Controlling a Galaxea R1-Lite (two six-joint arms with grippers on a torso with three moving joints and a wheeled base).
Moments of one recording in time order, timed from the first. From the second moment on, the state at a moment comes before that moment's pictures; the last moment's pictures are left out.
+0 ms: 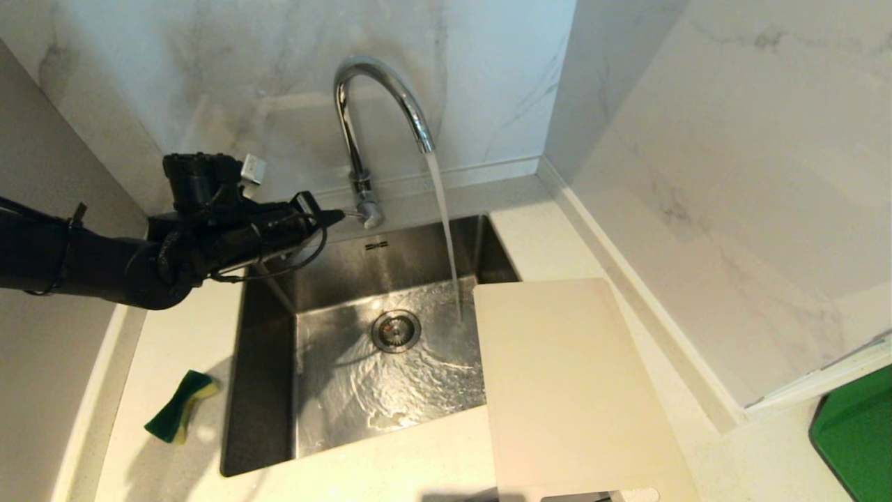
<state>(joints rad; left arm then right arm) -0.30 2.01 -1.39 -0.55 -0.22 -0.65 0.00 0.01 0.00 0.01 0.00 0.00</state>
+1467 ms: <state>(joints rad) -0.31 2.40 -1.89 -0.58 -0.13 -0.67 0.00 0.00 0.00 0.01 0.00 0.00</state>
